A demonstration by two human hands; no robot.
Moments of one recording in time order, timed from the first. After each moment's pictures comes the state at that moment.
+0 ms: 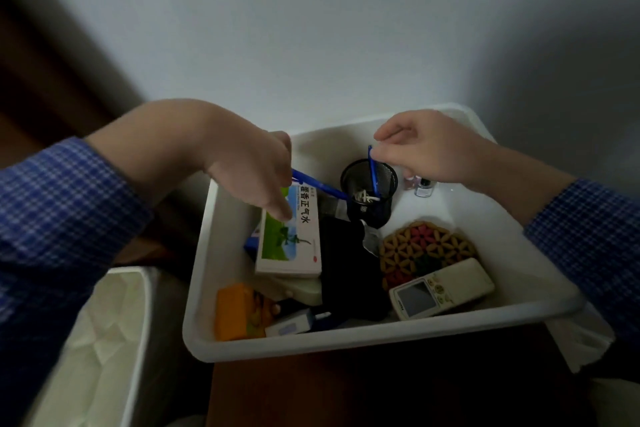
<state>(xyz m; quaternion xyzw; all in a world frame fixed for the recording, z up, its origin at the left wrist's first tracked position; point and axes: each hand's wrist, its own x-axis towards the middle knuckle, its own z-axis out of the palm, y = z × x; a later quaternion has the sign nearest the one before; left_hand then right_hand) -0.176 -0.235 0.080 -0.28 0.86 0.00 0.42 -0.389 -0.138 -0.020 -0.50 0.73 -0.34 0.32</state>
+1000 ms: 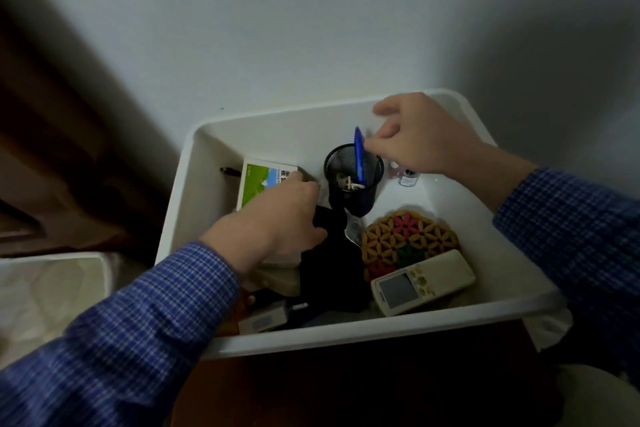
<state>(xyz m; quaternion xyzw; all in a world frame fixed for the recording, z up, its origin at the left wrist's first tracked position) -0.183 -0.205 -0.062 -0.36 0.91 0.13 0.13 -0.391 -0.145 -0.025 -0.54 0.78 -0.27 0.18</state>
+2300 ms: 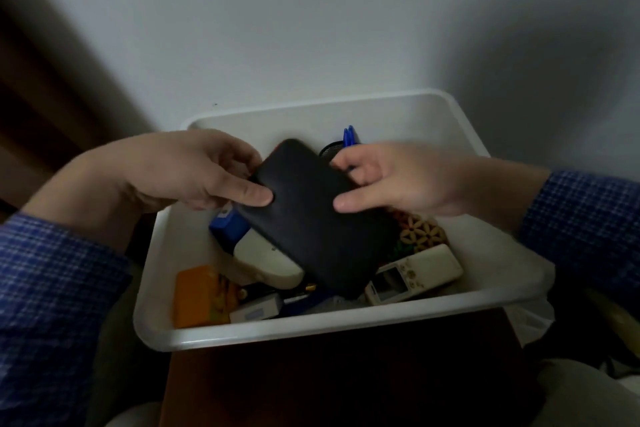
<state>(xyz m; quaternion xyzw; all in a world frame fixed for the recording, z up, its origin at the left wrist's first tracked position) -0.121 -0.248 0.015 -0.35 0.72 0.58 0.12 -0.363 -0.112 -0.022 -0.51 0.55 -0.24 0.61</state>
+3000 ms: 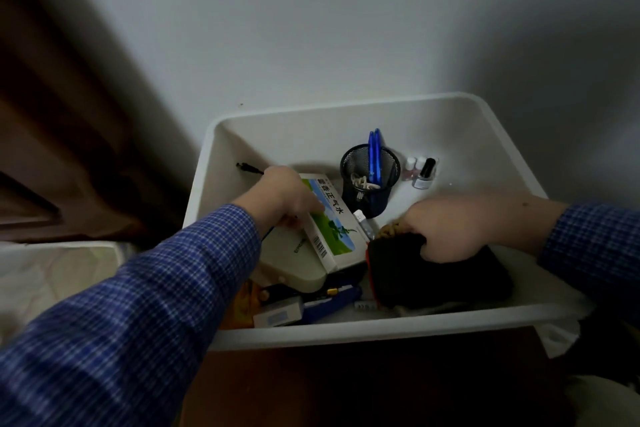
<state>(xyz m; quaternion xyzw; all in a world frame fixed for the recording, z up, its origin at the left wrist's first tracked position) -0.185 -0.240 -0.077 -0.60 0.70 0.37 0.11 -0.363 -0.109 -0.056 -0.67 0.63 0.28 0.28</state>
